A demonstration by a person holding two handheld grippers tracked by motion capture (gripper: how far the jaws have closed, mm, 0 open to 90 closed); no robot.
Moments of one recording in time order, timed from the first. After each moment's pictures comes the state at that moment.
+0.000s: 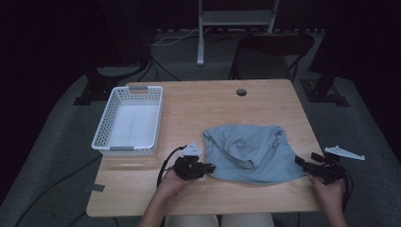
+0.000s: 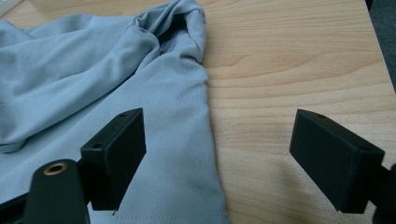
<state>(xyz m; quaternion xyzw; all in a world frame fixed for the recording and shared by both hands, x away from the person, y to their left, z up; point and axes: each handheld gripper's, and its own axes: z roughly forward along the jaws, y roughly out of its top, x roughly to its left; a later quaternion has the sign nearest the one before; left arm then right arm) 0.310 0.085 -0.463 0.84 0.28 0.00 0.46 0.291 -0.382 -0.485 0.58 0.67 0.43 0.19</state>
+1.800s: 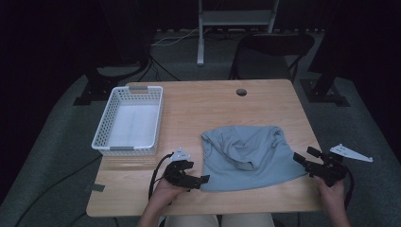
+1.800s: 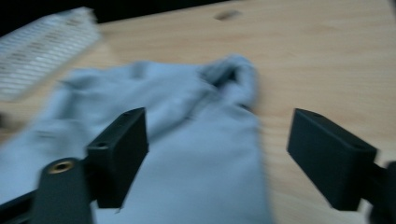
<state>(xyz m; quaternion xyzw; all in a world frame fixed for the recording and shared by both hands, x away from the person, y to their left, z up) 0.292 0.106 -0.469 0.81 0.39 0.03 0.45 0.281 -0.374 -0.461 0.50 0.66 0.53 0.18</state>
